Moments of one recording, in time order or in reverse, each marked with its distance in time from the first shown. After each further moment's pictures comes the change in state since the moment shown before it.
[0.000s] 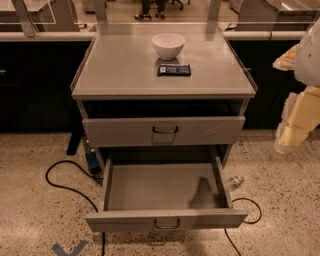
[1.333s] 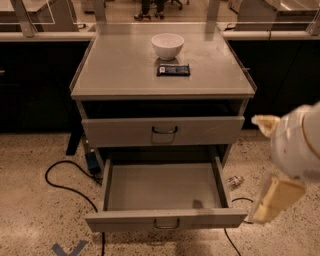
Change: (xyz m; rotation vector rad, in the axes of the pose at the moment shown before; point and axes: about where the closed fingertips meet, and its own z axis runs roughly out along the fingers) arm -0.003 0.091 0.066 0.046 -0.084 -0.057
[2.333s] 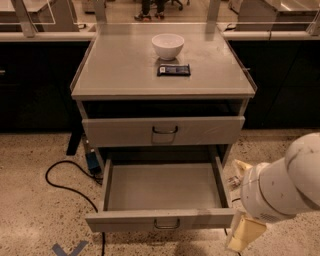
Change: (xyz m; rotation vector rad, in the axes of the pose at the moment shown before) arm 0.026 0.052 0.113 -0.052 0.012 0.051
